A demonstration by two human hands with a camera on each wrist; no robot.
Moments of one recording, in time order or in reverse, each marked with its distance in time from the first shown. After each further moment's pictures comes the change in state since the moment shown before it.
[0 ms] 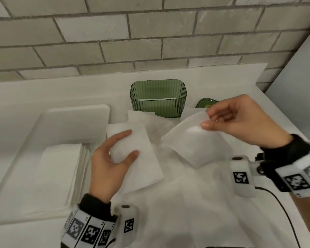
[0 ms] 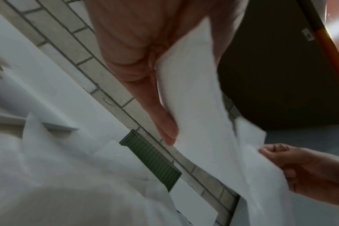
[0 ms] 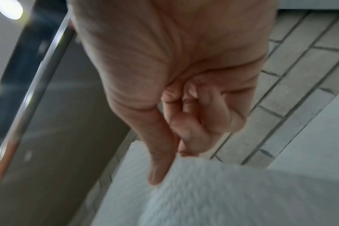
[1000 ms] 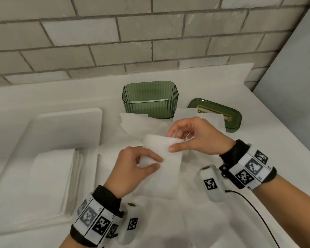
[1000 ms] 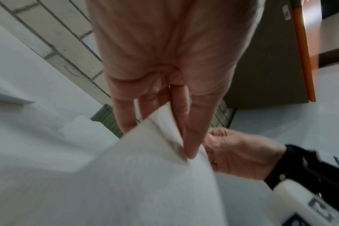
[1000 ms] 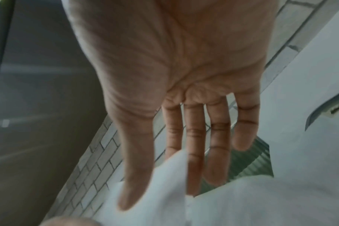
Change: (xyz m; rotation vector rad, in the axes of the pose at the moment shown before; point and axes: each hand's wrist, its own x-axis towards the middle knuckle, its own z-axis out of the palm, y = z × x) left_hand 0.008 0.008 0.031 0.249 -0.467 0.080; right_hand 0.015 0.028 0.049 -0.060 -0.285 0.014
